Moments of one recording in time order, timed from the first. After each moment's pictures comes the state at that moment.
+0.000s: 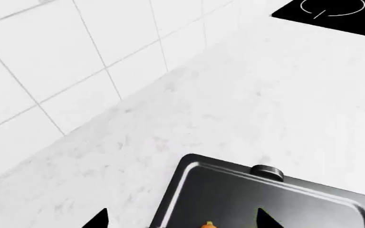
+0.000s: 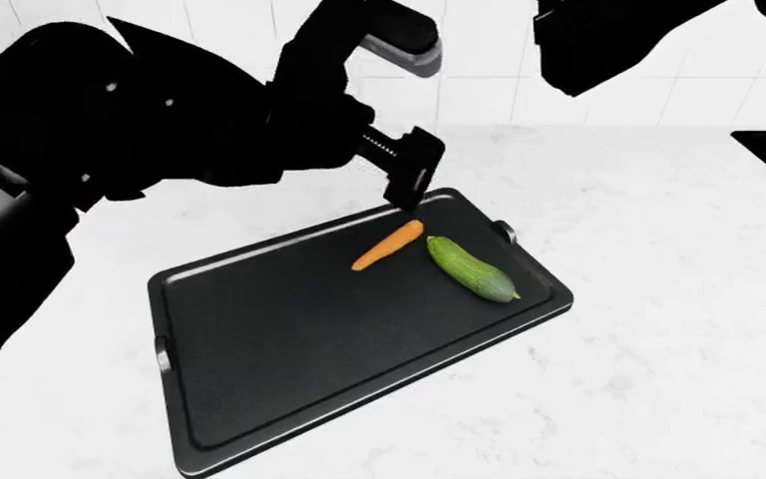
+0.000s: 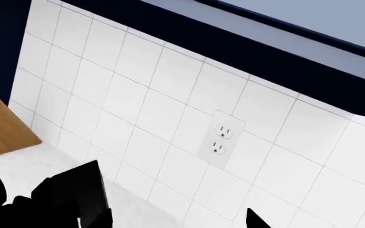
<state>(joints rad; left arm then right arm) -1.71 -0.33 1.16 -0.37 -1.41 -0.93 -0.13 2.05 0.81 -0.80 -0.34 2.10 1.09 0.99</state>
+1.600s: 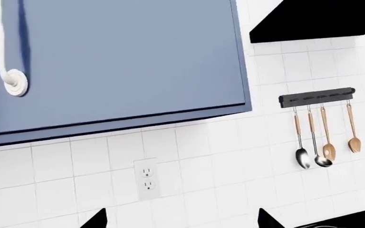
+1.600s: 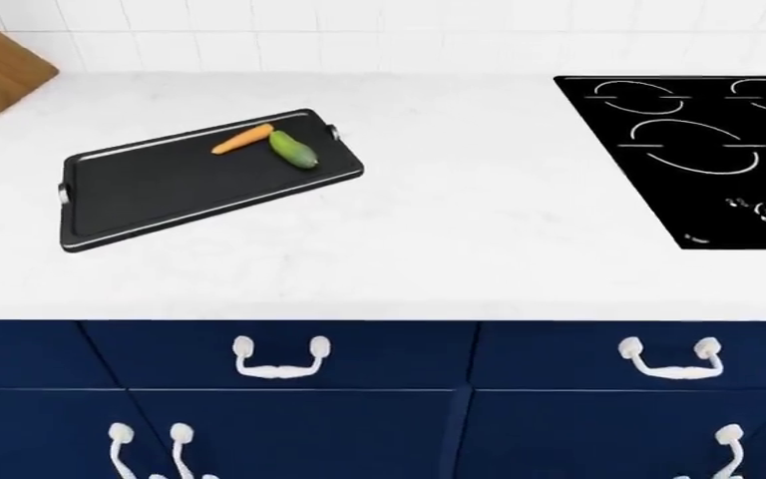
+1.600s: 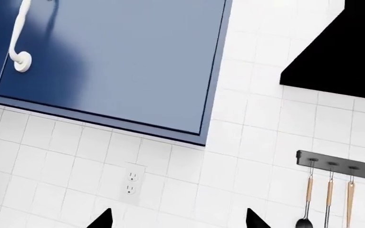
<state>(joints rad) -1.90 -0.68 0.74 0.32 -1.76 -0.80 -1.04 1.89 0.72 -0.71 -0.36 1.63 0.85 0.96</state>
